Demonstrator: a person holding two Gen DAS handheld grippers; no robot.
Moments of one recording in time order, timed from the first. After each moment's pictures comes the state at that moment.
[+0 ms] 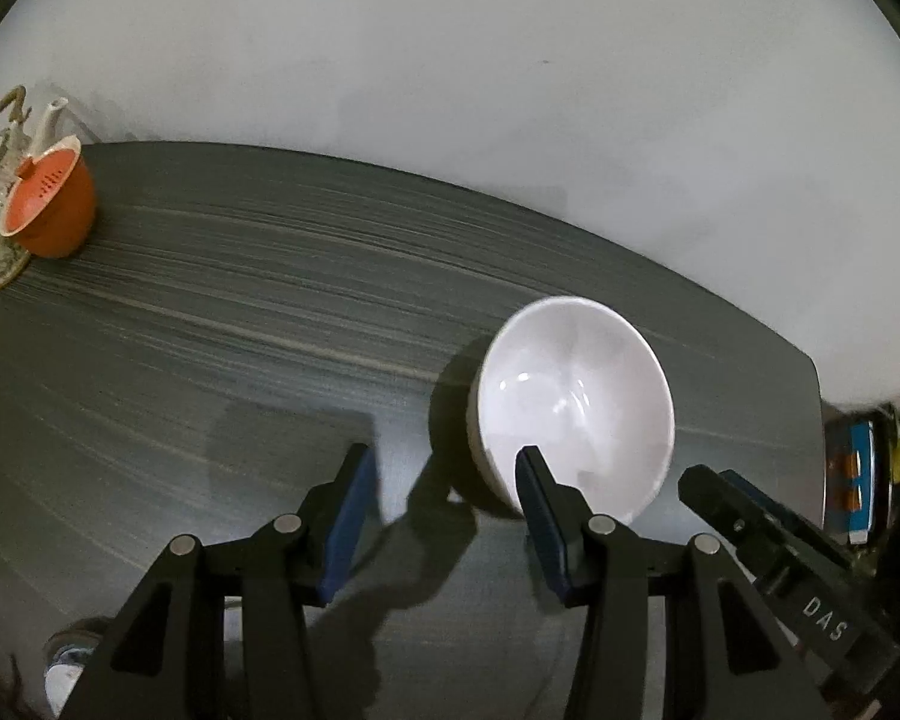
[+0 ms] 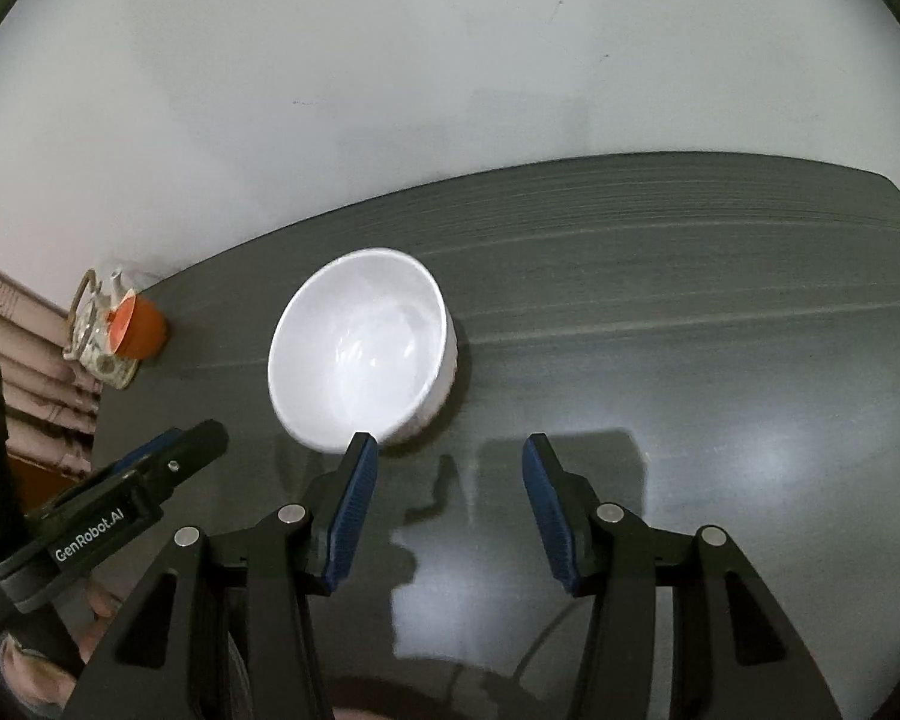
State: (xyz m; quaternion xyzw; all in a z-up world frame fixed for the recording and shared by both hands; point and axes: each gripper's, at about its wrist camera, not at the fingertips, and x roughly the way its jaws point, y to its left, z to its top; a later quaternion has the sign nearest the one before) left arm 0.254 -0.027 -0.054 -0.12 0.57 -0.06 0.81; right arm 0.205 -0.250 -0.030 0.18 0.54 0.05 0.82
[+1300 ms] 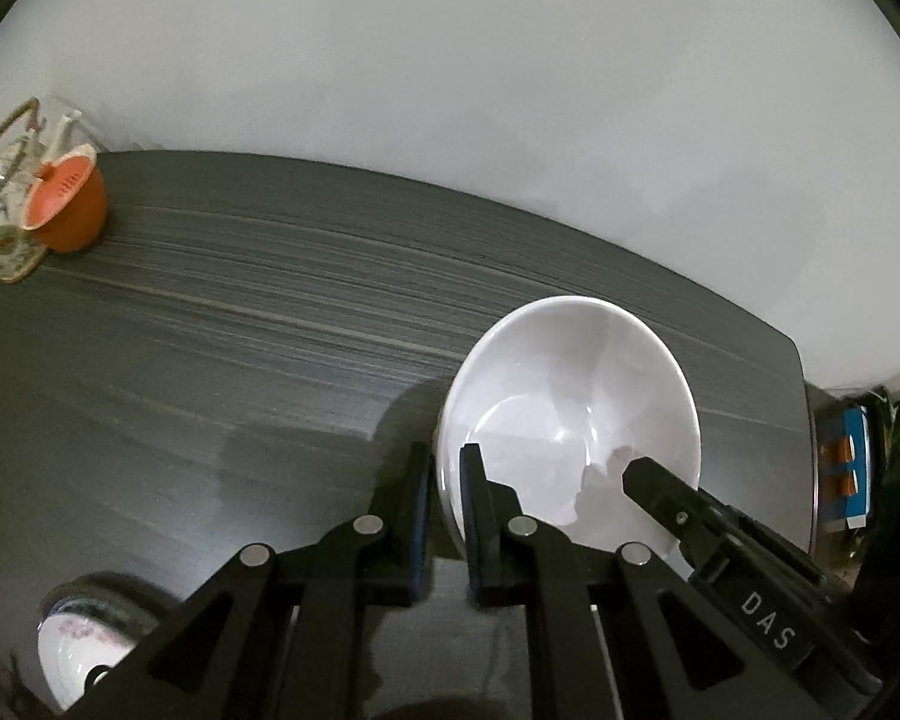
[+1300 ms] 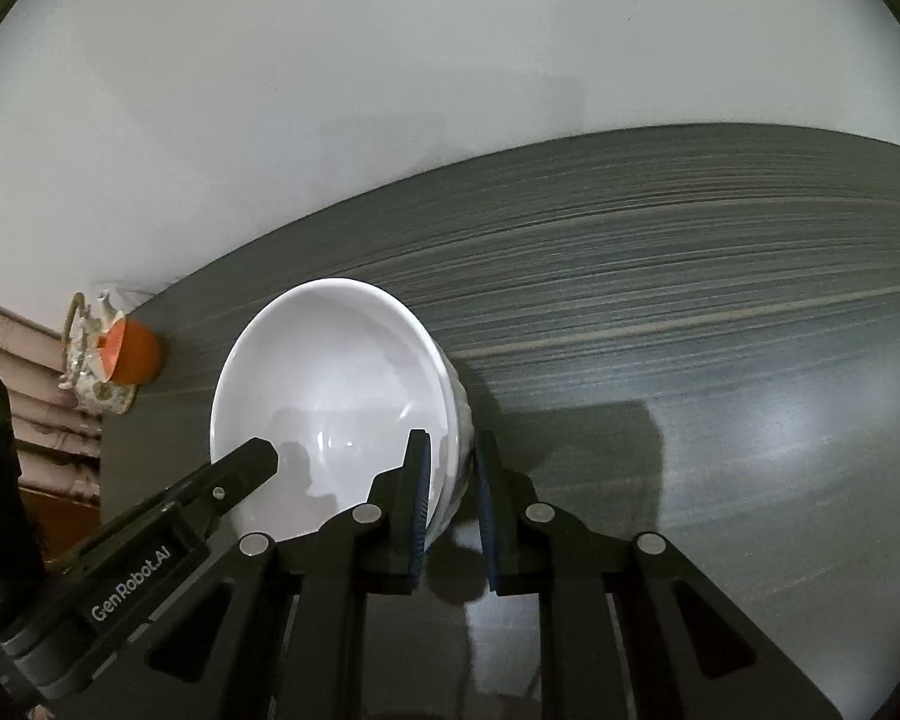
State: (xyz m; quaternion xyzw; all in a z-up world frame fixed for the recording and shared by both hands) left arm 0.210 -0.067 -0.020 -0.10 0.56 -0.07 0.82; right arm 0.219 -0.233 -0.044 0.21 0.55 0.03 0.80
